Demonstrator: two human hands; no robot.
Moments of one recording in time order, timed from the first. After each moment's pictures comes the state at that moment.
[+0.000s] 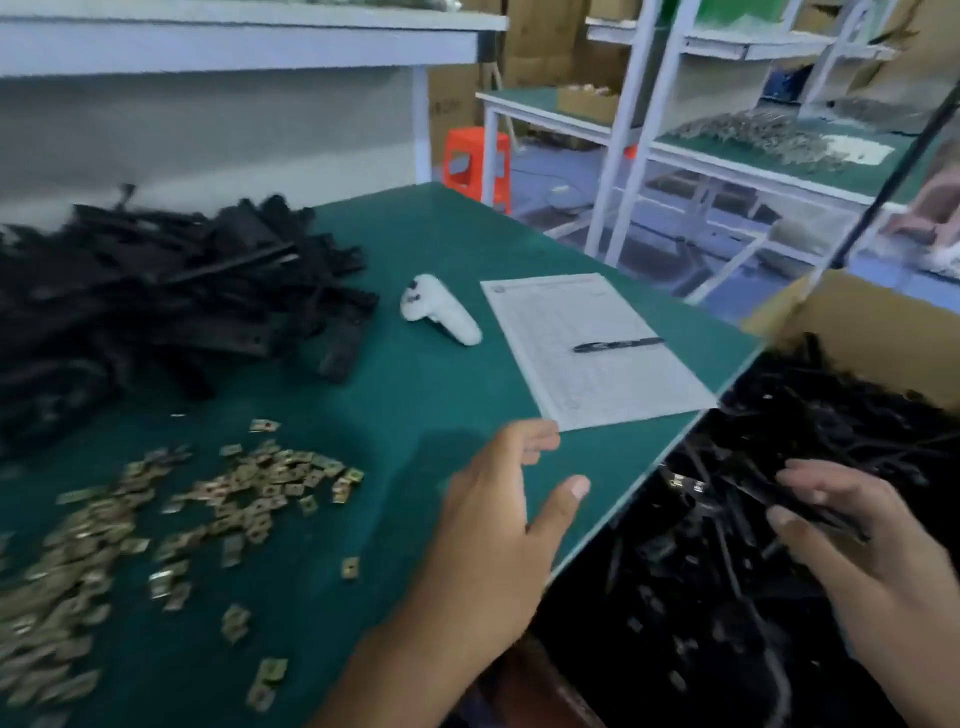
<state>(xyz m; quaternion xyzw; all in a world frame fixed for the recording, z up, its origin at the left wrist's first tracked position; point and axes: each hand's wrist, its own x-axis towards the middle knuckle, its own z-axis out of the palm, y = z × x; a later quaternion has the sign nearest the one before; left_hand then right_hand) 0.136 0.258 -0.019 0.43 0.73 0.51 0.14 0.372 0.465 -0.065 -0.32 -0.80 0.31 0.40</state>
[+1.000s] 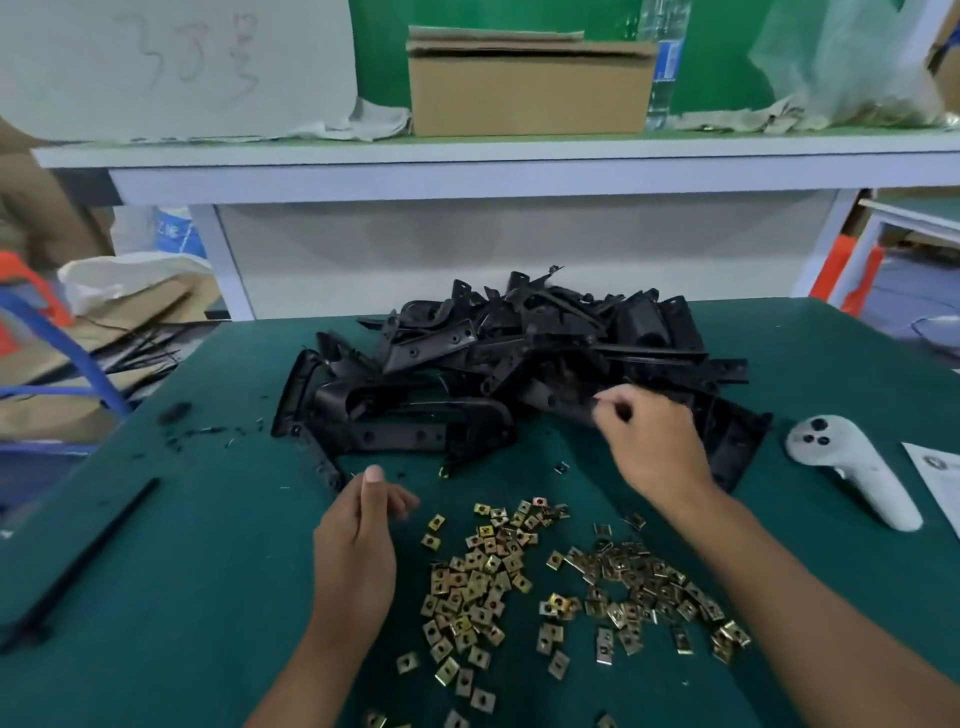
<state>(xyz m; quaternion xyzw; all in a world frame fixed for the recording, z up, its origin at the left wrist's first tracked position) -0.067 -0.011 -0.070 -0.04 0.75 0.63 -0.17 -0.109 0.264 -0.013 -0.11 -0.93 0.31 0.18</state>
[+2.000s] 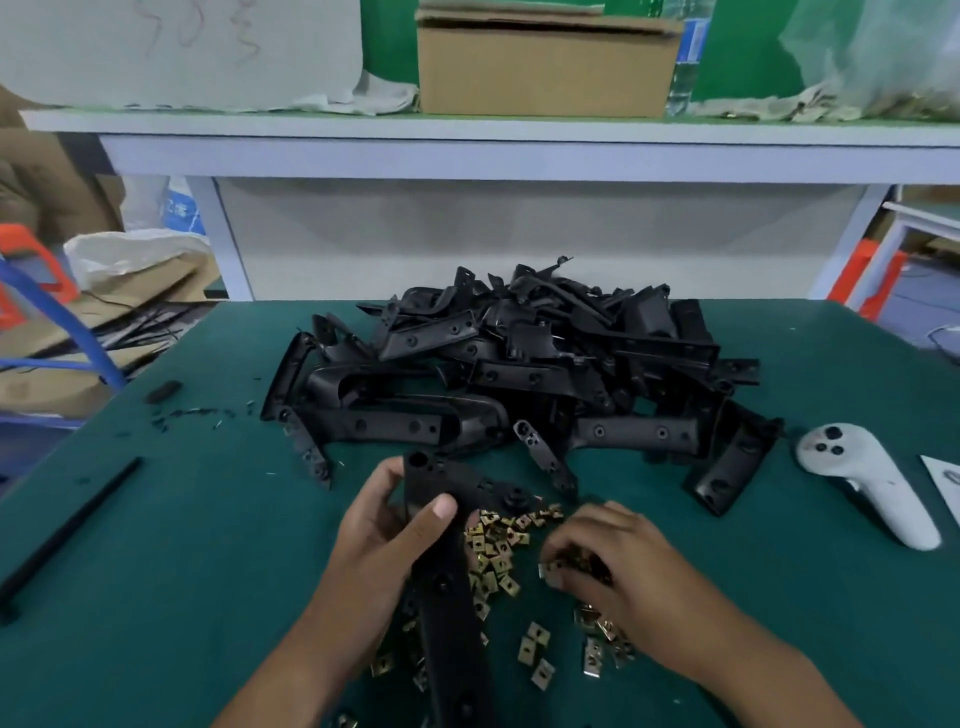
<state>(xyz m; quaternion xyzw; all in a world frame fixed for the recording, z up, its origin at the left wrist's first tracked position) -0.044 0.000 -0.052 0.10 0.59 0.80 0.06 -0.028 0.257 -0.051 0.21 -0.94 0.25 0.01</state>
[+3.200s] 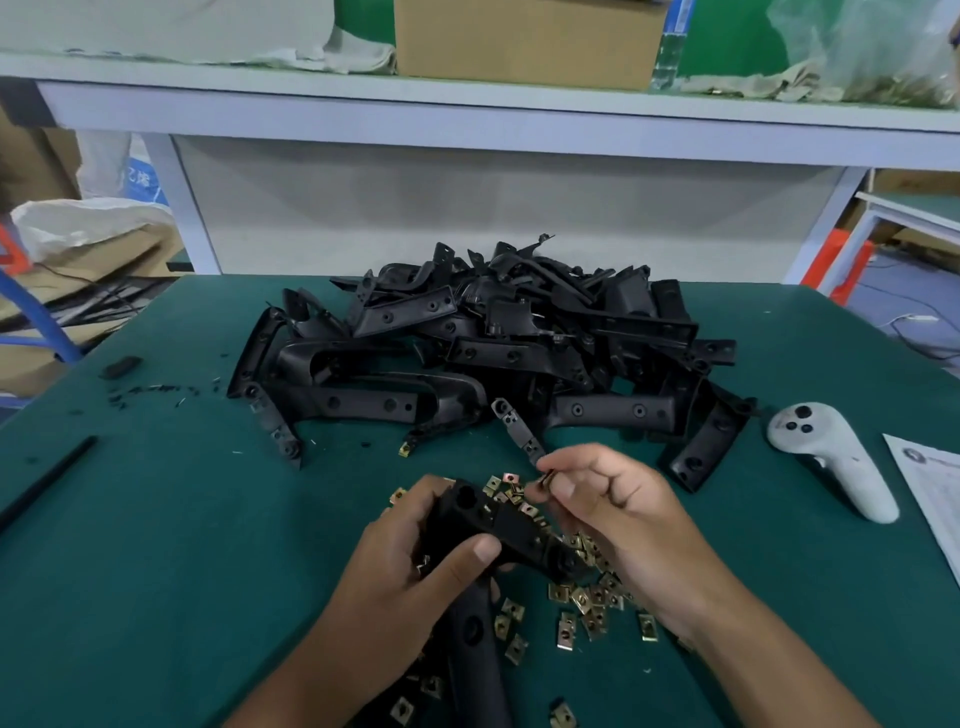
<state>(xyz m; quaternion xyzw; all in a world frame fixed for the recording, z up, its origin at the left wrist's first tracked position) -0.021 0.023 -0.056 0.21 0.71 0.67 0.04 -0.020 0.245 -0.025 0.08 -0.70 0.71 -0.02</state>
